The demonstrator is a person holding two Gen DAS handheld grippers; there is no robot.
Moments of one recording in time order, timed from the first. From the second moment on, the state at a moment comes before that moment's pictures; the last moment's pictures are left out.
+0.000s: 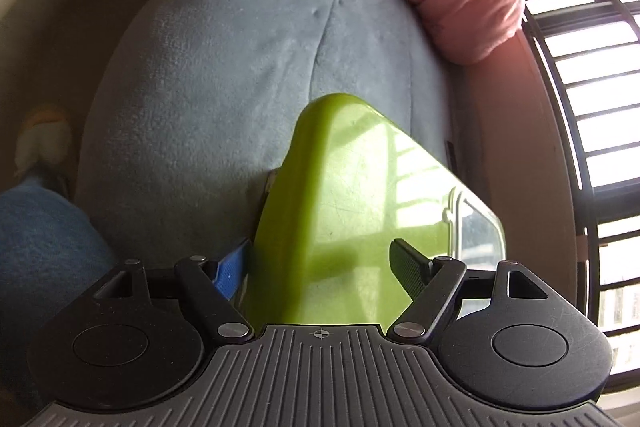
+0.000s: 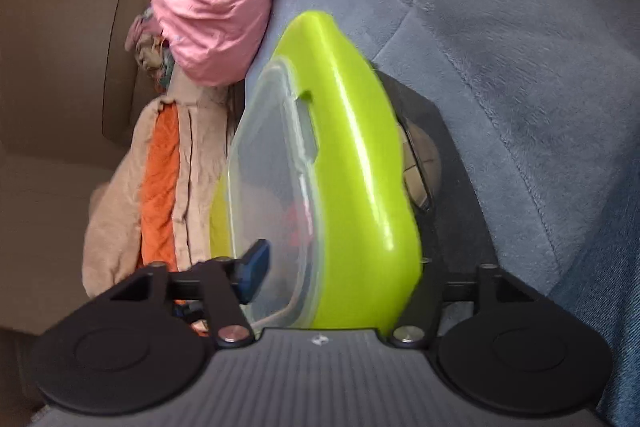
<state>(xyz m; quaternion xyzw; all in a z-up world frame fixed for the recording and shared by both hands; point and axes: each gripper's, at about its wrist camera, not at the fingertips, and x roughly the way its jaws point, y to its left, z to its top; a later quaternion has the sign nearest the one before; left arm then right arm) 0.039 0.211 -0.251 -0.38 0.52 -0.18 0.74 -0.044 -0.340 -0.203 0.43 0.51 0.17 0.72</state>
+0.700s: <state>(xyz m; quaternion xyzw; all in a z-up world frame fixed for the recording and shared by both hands) 0.047 0.179 -0.237 -0.38 0.53 -0.20 0.74 -0.038 -0.360 -0.220 0.37 0.59 0.13 0.70</state>
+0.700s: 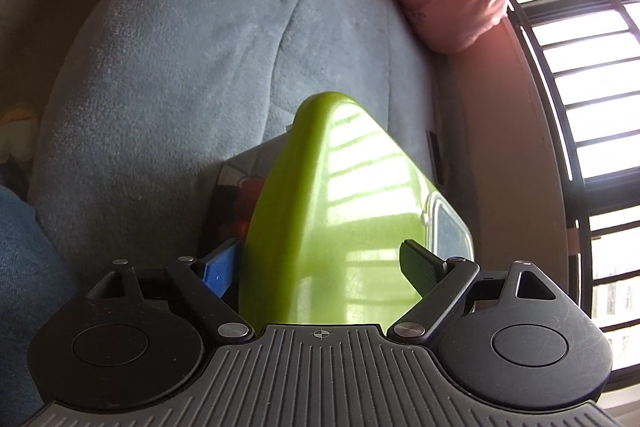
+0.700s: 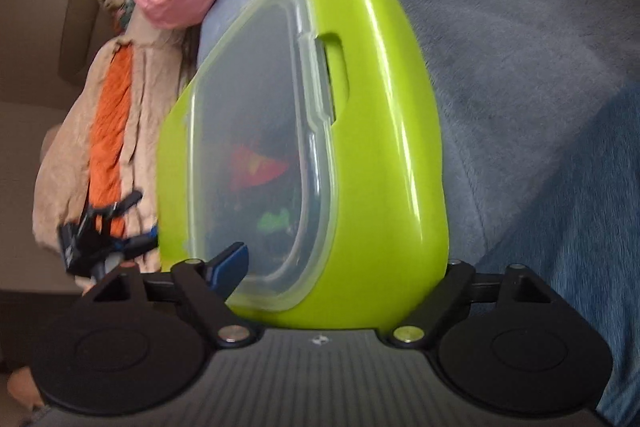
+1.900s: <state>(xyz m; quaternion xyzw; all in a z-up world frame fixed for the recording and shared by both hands) 0.066 0.180 -0.245 -0.34 0.57 -0.24 0.71 0.027 -0.336 -0.188 0.20 0.52 0.17 0.82</state>
